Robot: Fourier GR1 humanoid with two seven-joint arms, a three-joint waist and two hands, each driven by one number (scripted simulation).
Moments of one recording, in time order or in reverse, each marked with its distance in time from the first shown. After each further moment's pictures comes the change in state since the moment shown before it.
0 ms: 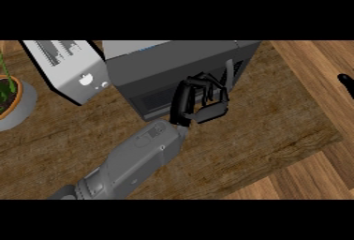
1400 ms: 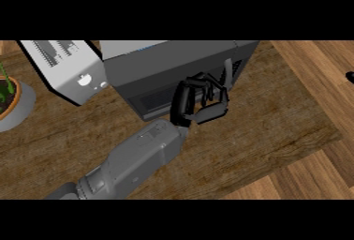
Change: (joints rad) left arm -0.021 0.001 -0.042 0.035 0.092 -0.004 -0.112; right arm -0.038 -0.086 0.007 -0.003 -0.160 0.075 0.083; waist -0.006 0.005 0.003
